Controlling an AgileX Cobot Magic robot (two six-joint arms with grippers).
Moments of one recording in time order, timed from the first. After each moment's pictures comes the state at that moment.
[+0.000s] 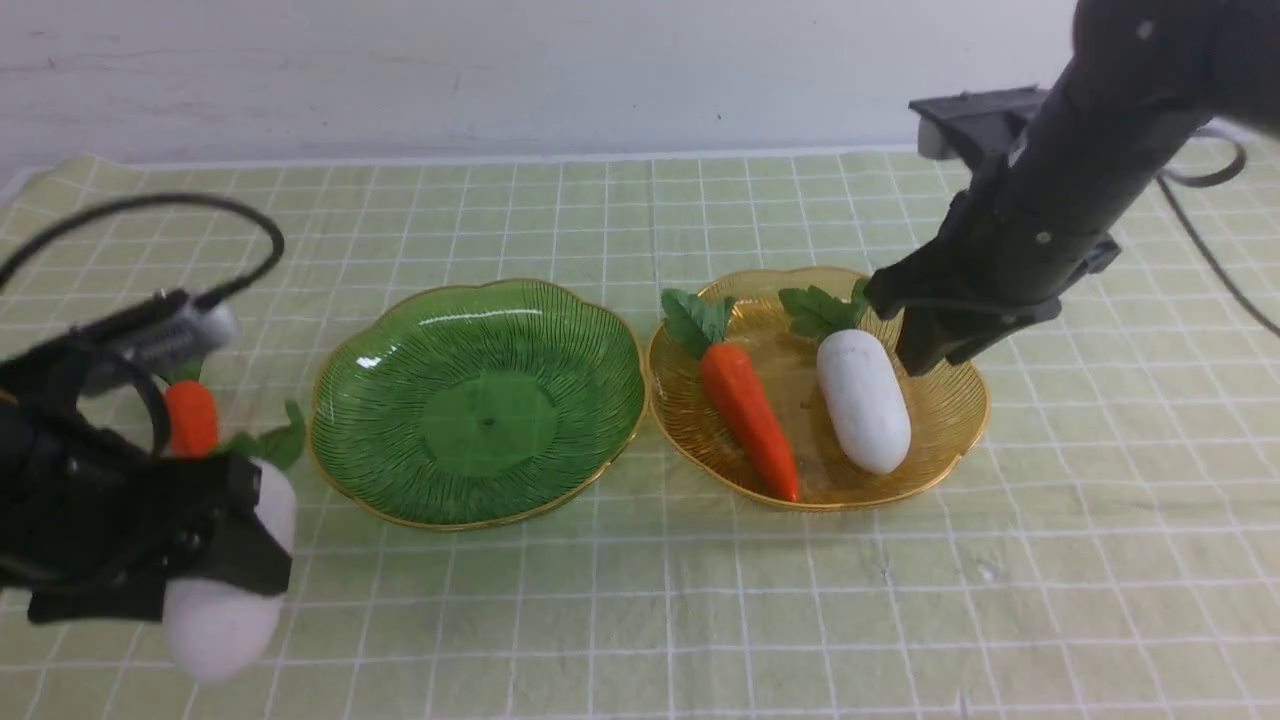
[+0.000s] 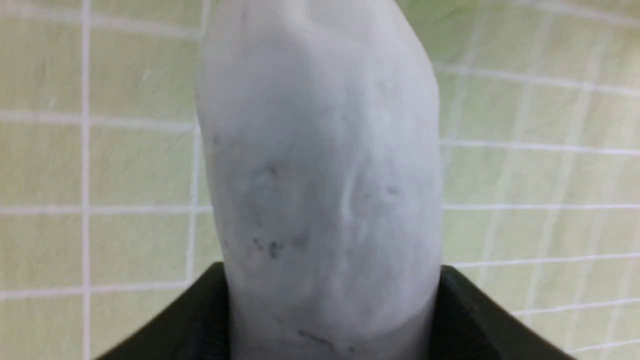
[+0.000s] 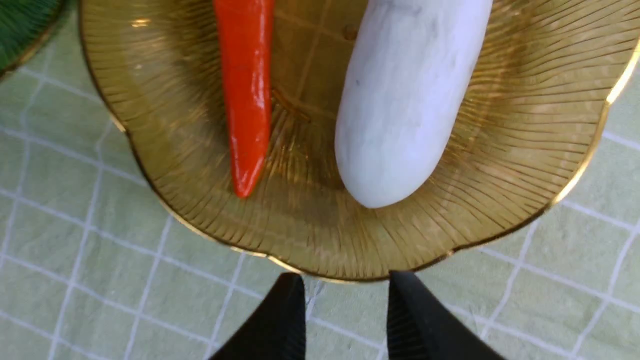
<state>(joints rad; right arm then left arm) 0.29 1.80 -1.60 0.18 1.23 -0.12 0.10 1.31 -0.95 -0.41 1.11 0.12</state>
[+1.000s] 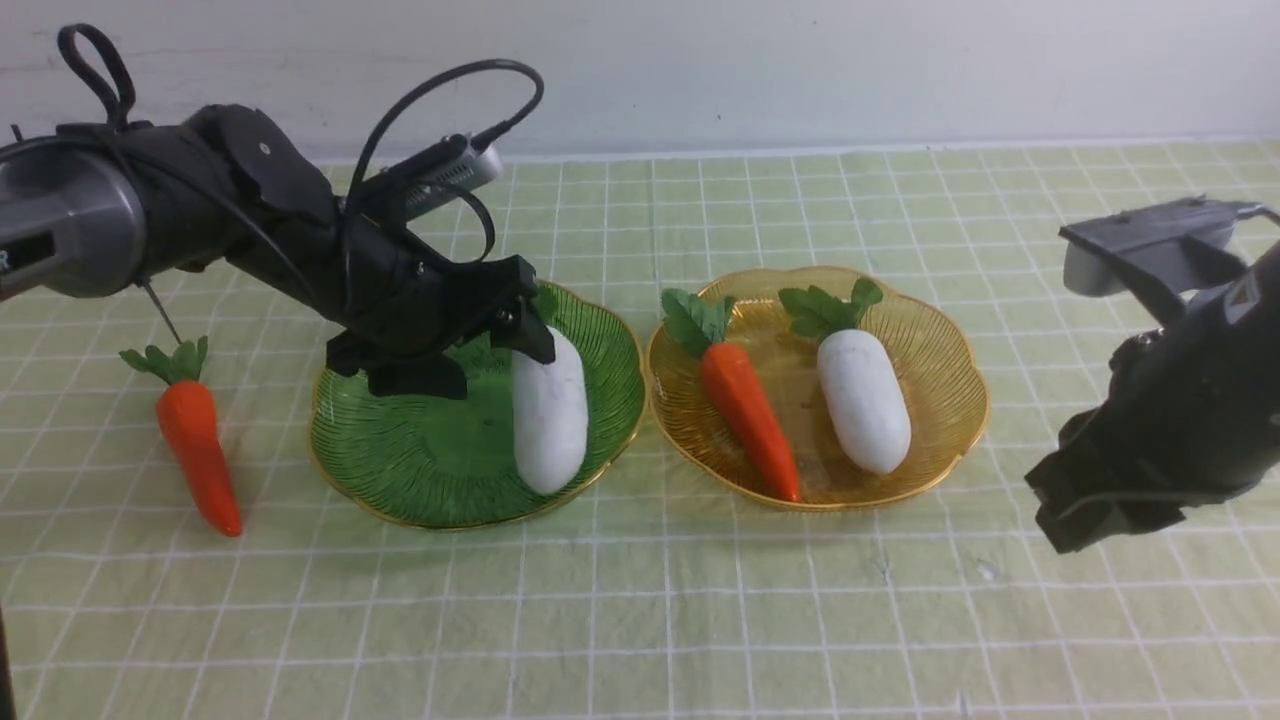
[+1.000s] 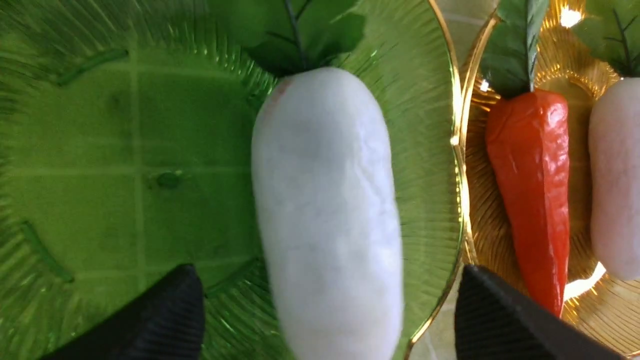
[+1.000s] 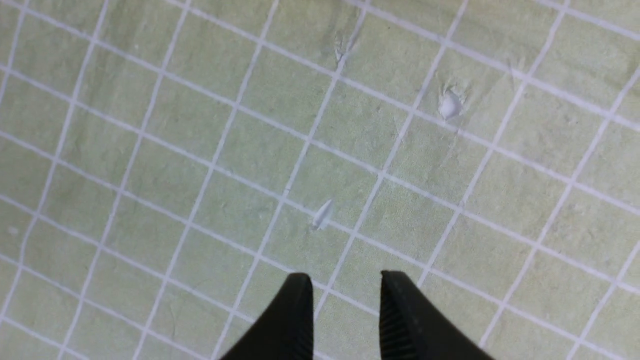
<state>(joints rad) 0.29 1.41 -1.15 0.19 1.24 -0.19 -0.14 1.91 -1.43 -0.58 0.77 0.10</state>
